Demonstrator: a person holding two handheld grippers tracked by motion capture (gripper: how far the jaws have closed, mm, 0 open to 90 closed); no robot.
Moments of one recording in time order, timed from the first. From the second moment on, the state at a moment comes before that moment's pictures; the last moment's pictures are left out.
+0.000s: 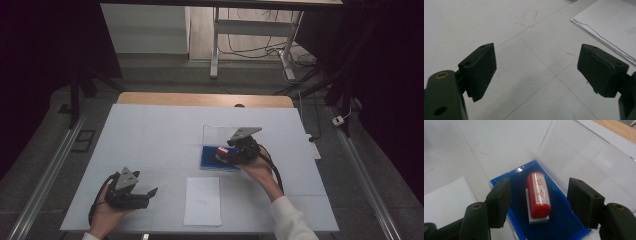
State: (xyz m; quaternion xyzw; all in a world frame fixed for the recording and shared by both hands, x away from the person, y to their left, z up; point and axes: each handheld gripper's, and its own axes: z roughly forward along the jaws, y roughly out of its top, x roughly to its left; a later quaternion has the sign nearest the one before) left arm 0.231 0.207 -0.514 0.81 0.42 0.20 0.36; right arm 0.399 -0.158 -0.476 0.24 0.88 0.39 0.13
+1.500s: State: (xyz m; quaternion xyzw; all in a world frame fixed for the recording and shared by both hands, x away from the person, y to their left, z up) left arm 0.231 0.210 -0.515 0.81 0.42 0.20 0.36; right arm 0.404 -0.145 -0.487 0.19 0.90 0.36 0.16
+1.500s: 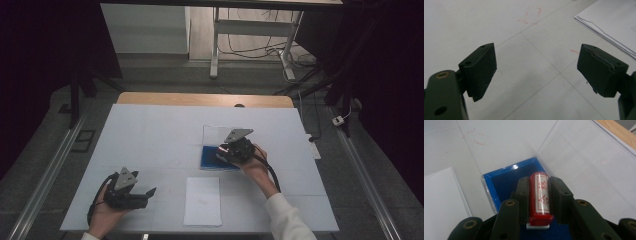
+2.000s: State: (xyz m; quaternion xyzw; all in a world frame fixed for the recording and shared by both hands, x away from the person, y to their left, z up) left arm 0.230 0.212 -0.515 0.81 0.42 0.20 0.36; right arm 0.398 -0.152 -0.465 0.20 0.88 0.40 0.16
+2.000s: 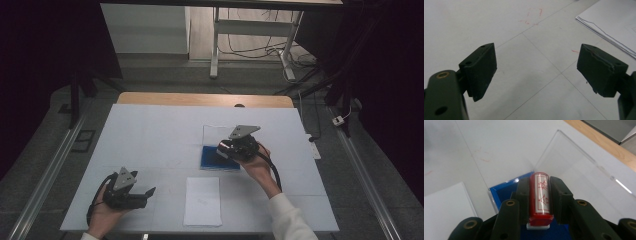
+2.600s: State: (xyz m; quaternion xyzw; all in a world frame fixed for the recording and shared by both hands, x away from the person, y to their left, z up) left arm 0.230 0.212 -0.515 0.81 0.42 0.21 0.36; right arm 0.394 -0.156 -0.447 0.20 0.87 0.41 0.16
